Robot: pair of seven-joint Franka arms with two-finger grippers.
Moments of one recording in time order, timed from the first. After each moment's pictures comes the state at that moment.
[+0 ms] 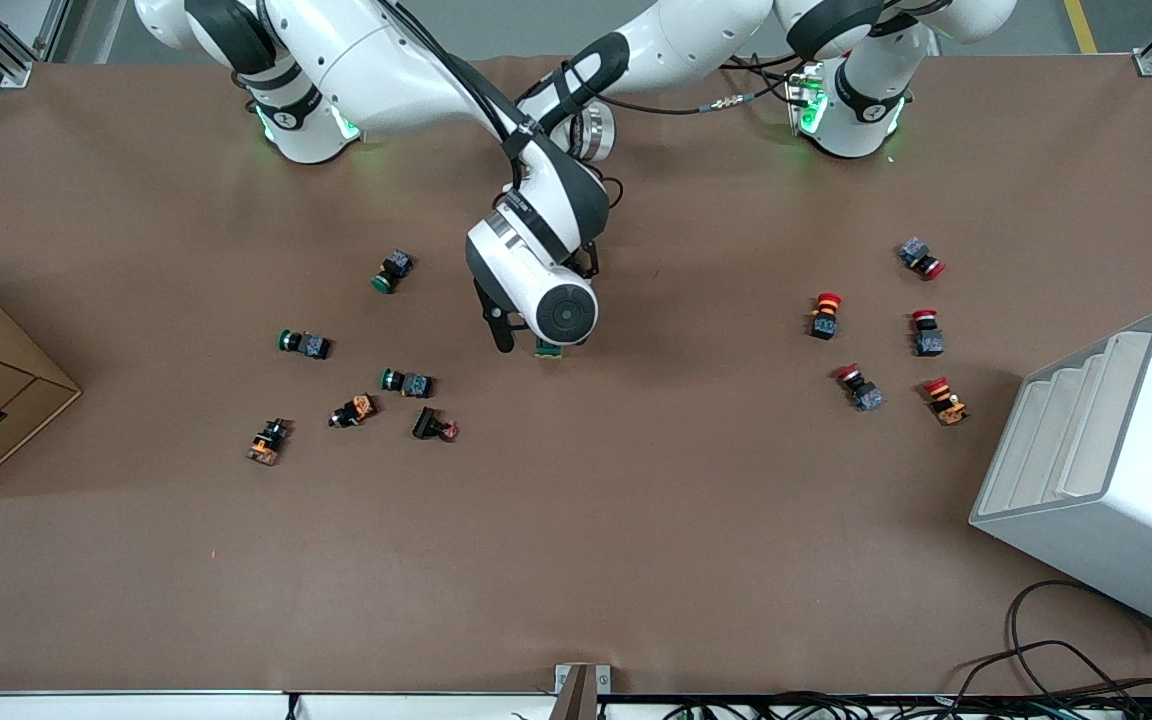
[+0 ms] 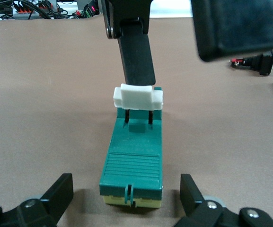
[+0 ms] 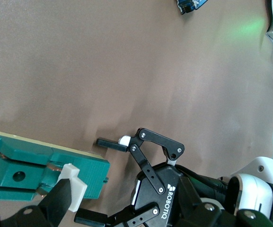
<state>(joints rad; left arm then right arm) -0.87 0.87 -0.46 -1.82 1.76 1.92 -2.50 0.74 0.80 0.02 -1.31 0.24 1.57 1.92</state>
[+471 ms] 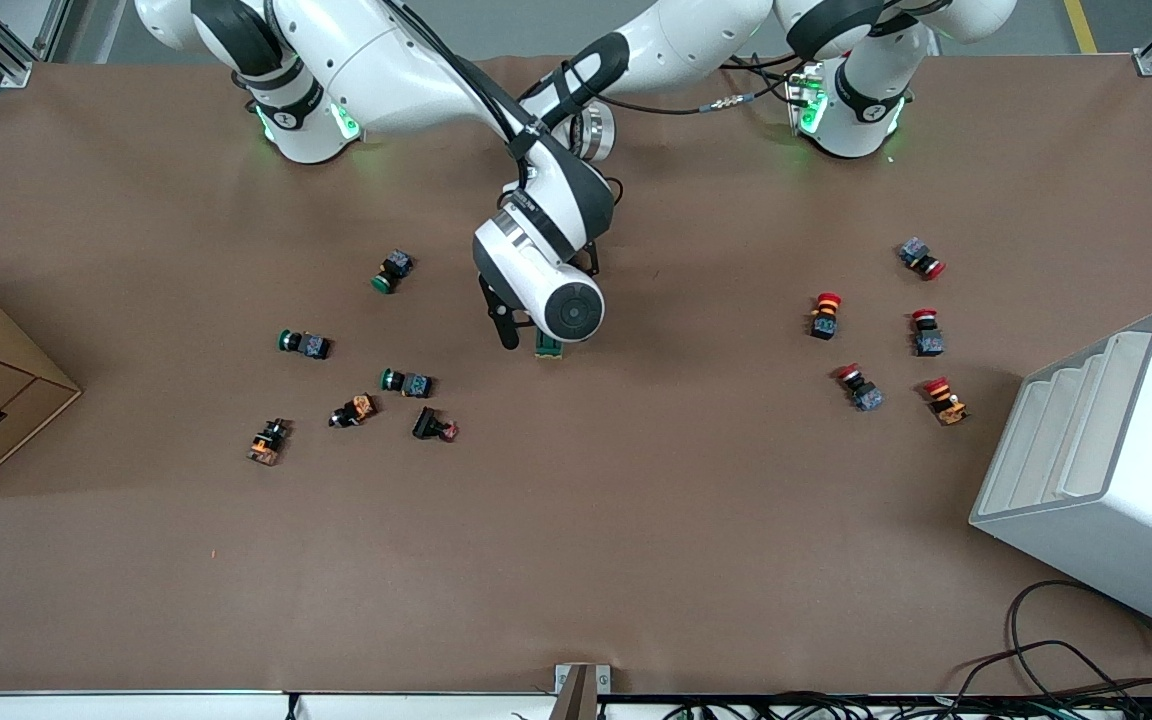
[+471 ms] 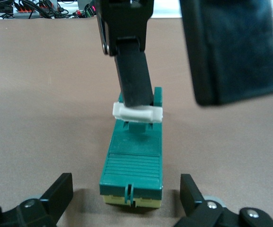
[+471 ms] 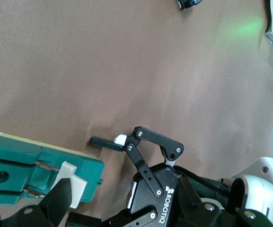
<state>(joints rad) -0.87 0.87 -0.46 -1.82 1.76 1.92 -2.51 0.76 0.81 0.02 -1.31 0.24 1.57 1.92</state>
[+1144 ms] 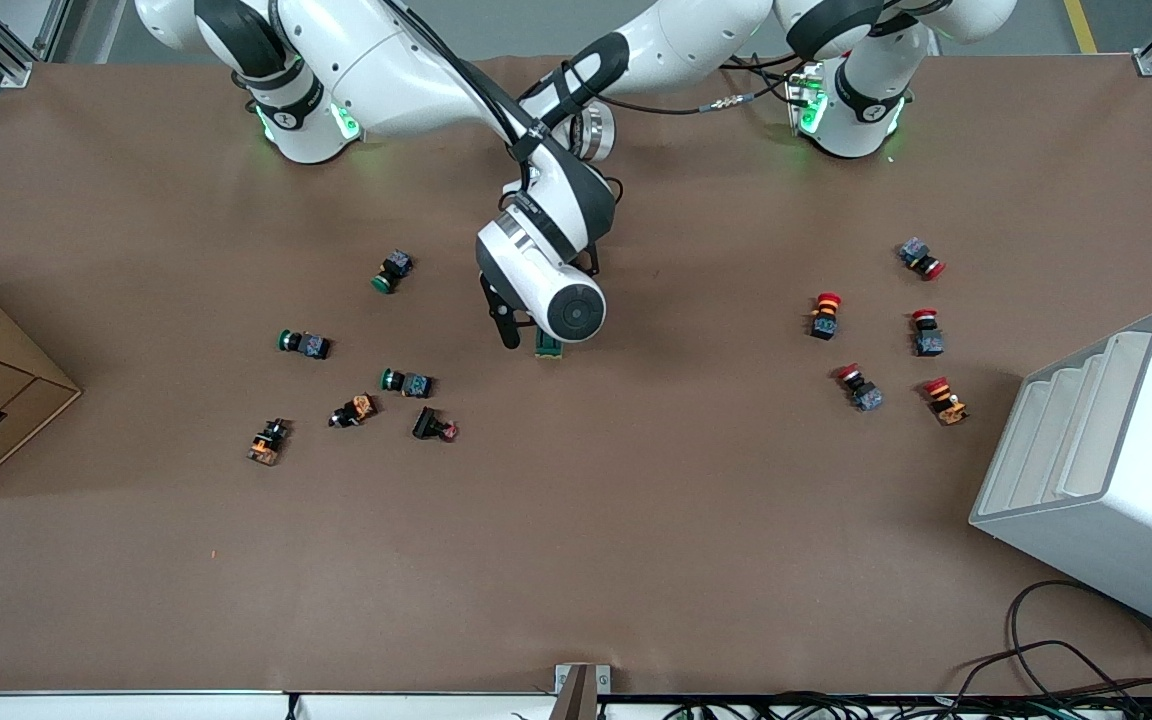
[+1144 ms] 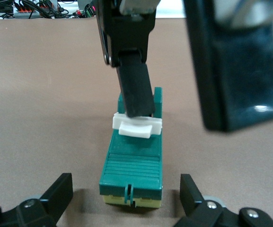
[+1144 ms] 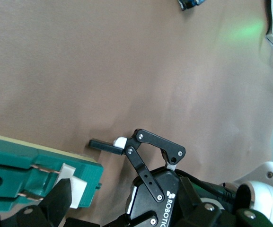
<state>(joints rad) -0.87 0.88 -0.46 -1.82 1.76 1.92 -2.51 0.76 0.82 0.02 -1.31 0.24 1.57 1.88</state>
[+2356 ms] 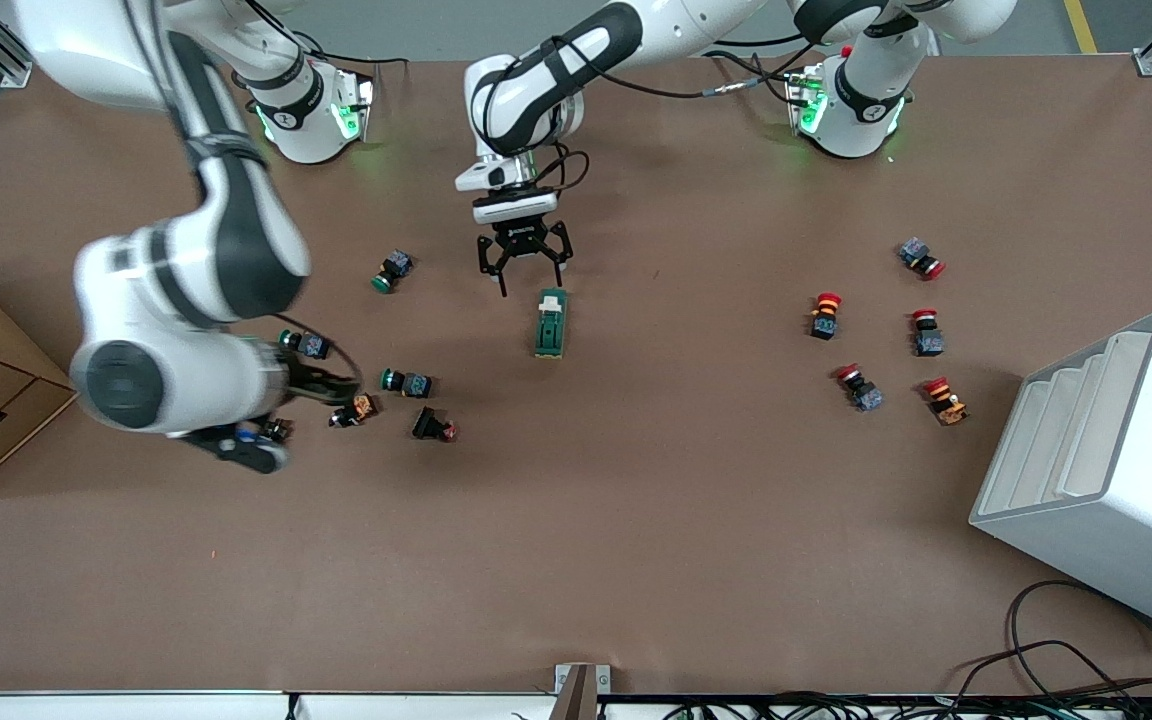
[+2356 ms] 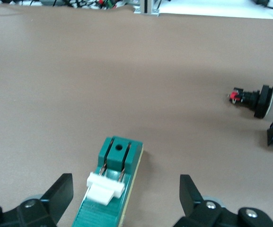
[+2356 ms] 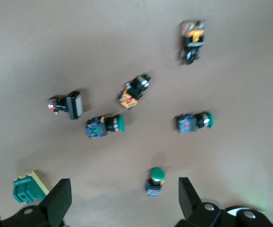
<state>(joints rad) -0.86 0.80 -0.49 -1.56 1.33 1.92 -2.18 0.23 0.52 -0.02 -1.28 0.10 1.47 0.54</state>
